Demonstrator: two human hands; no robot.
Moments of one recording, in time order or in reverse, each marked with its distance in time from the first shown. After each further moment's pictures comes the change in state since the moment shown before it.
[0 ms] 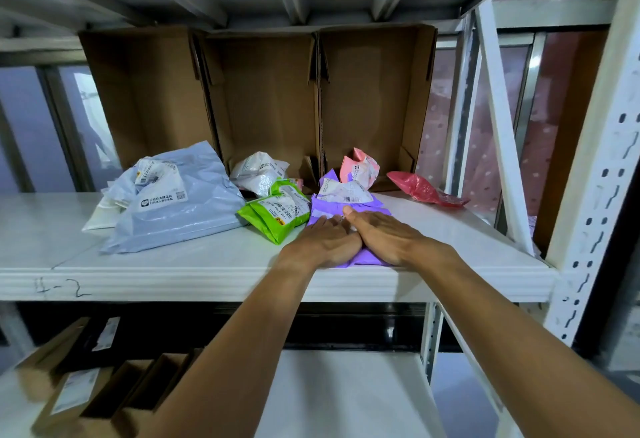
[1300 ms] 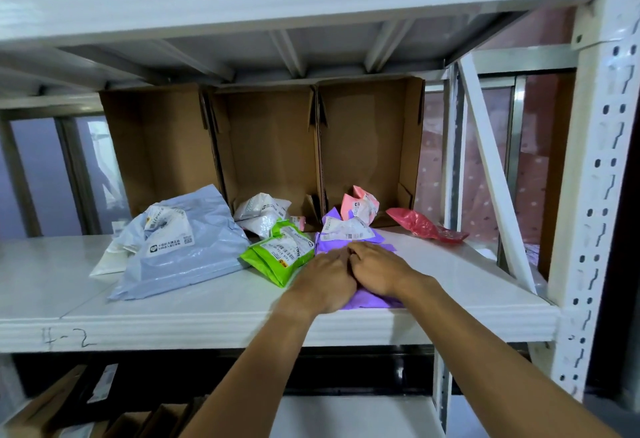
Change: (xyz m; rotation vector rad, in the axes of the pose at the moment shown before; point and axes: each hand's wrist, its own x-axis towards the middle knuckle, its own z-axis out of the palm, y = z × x) left_hand -0.038 0.019 -0.018 0.022 0.241 0.040; right_hand 0.007 -0.019 -0.001 -0.137 0.057 0.025
